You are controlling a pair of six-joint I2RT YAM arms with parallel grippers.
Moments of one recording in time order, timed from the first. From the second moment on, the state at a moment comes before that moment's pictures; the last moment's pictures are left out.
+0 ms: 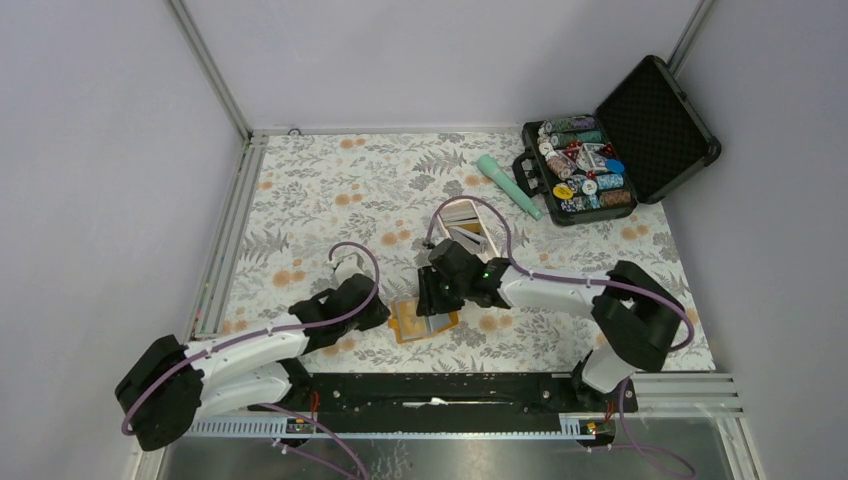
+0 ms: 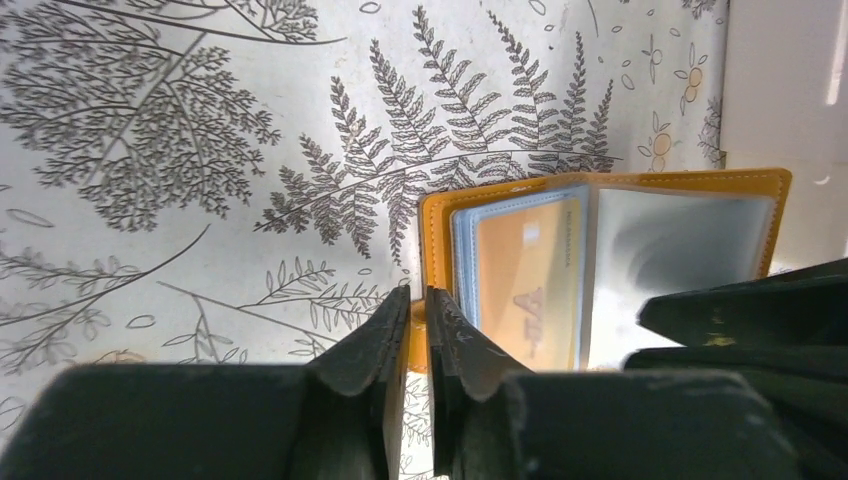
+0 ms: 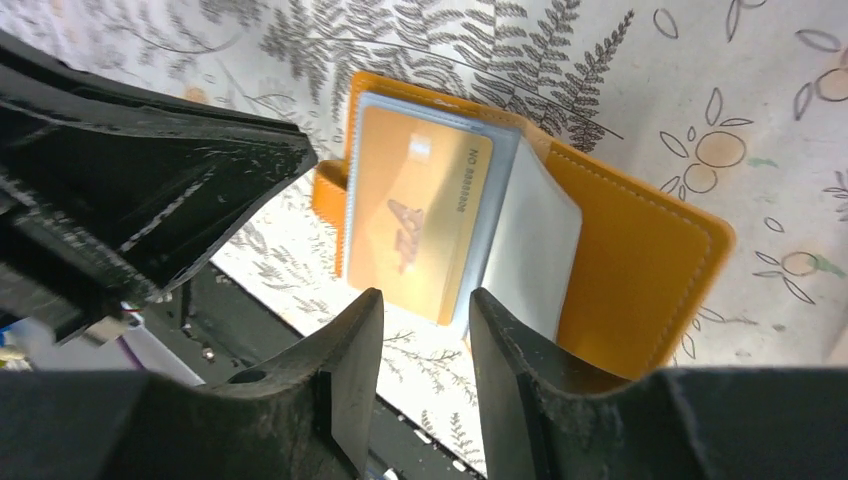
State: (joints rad) left arm -0.84 1.03 0.36 -0.21 -0.24 -1.05; right arm 0.97 1.63 0.90 -0.20 -0.14 0.72
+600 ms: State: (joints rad) left arm -0.84 0.85 0.37 -0.28 -0.20 -1.00; right arm 0.97 1.46 0.82 -0.28 -0.03 0.71
